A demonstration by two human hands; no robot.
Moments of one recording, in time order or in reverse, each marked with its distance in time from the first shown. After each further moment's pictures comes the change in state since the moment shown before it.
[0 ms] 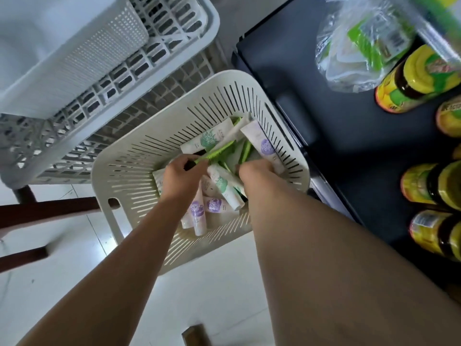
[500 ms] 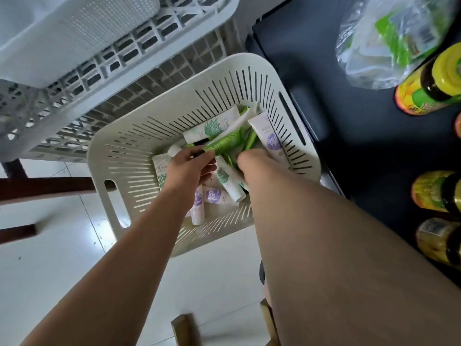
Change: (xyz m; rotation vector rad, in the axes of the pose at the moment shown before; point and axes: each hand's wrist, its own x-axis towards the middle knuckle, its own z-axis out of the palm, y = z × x) left_hand 0.001 -0.015 0.011 -0.547 -0.064 -0.314; right_hand 0.002 -0.019 -0.002 -0.006 -0.156 -0.080
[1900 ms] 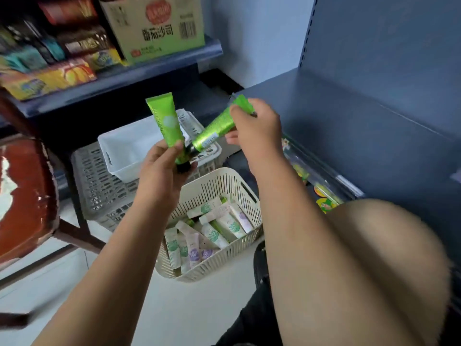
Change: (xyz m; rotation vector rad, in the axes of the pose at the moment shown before) left_hand -0.245 0.177 -0.071 -0.485 -0.422 0.602; right_hand -0.385 -0.009 -0.091 0.914 0.767 -1.026
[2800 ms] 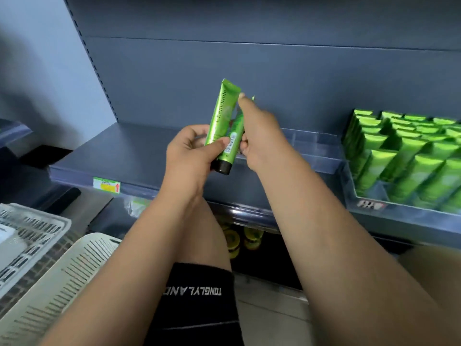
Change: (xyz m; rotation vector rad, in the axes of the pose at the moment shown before) left_hand -0.202 -0.044 0.300 0.188 -0.787 0.051; right_hand -0.114 -0.098 -0.316 0.252 0.647 0.097
